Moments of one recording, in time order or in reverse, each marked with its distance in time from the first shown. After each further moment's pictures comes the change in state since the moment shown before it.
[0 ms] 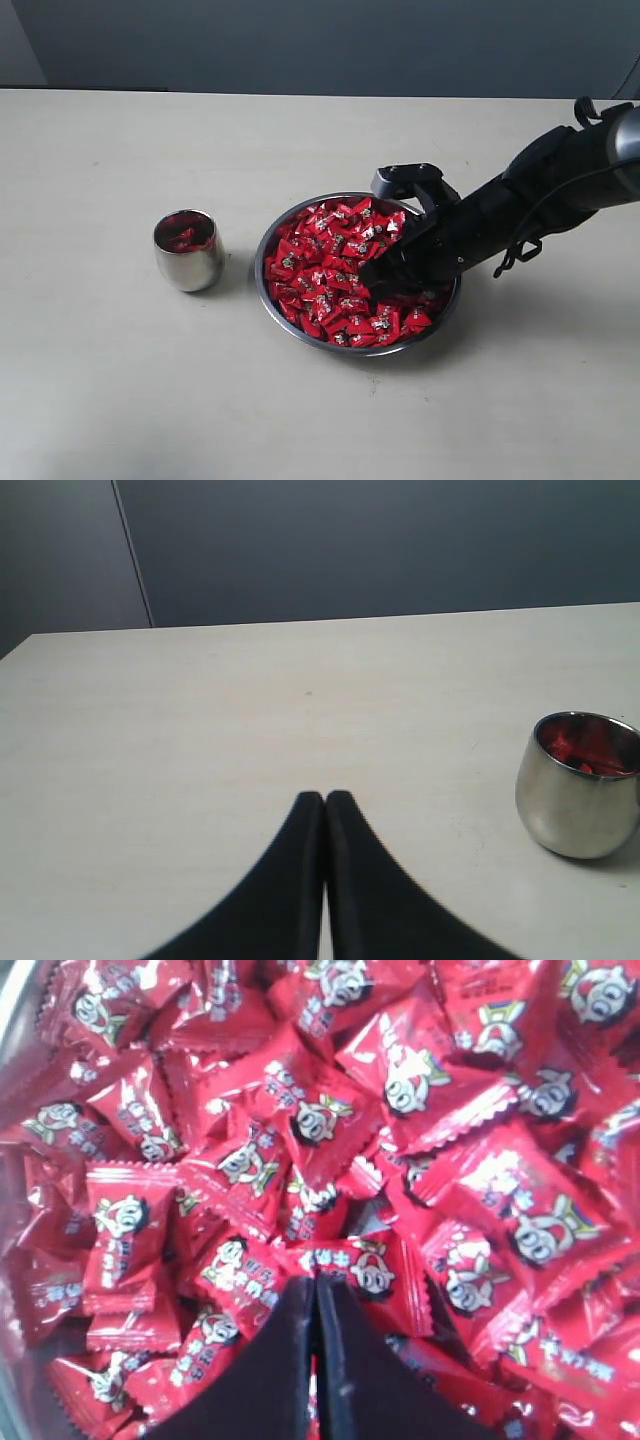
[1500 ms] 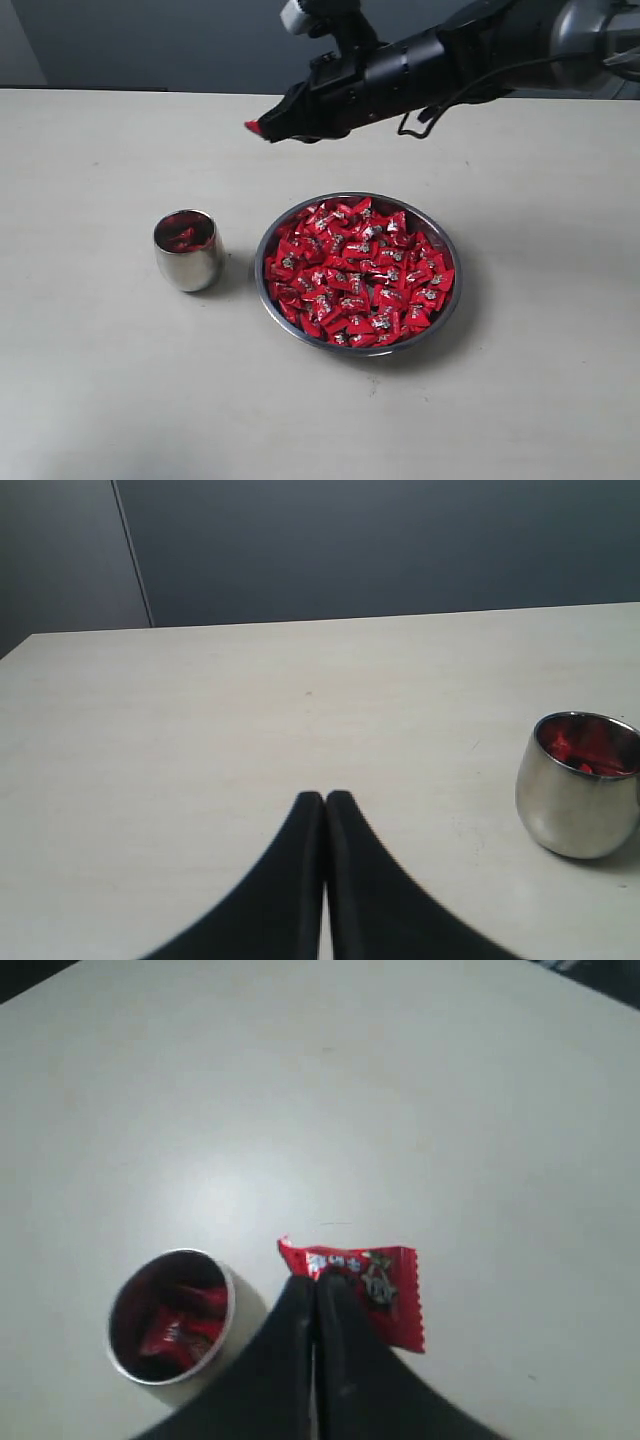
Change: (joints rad) left arm 0.000 0.000 0.000 0.000 0.000 0.000; right arm 0.101 0.056 -0.492 0.199 0.076 -0.256
